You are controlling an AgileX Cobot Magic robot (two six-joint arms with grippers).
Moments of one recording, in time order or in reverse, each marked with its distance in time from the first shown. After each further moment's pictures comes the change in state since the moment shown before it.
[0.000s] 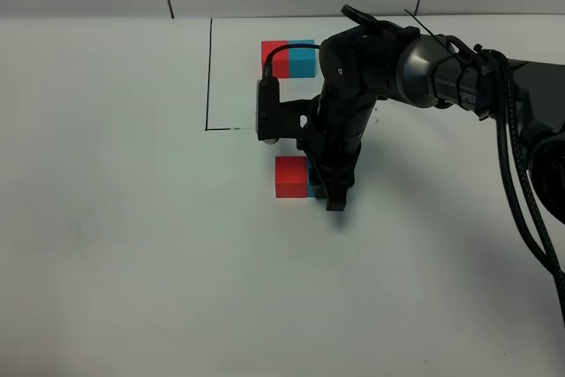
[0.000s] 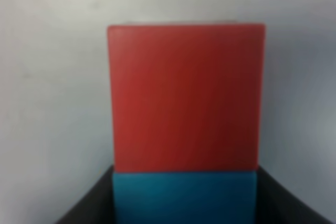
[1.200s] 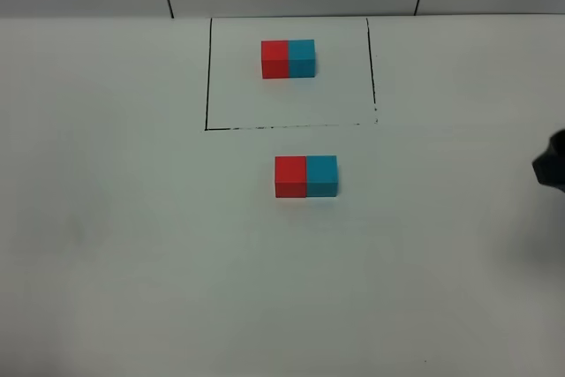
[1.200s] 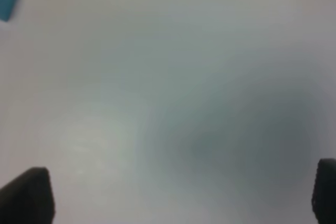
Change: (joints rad) left arm 0.000 0.000 0.000 0.000 0.000 0.000; right arm -0.522 -1.176 0.733 0.024 0.074 0.764
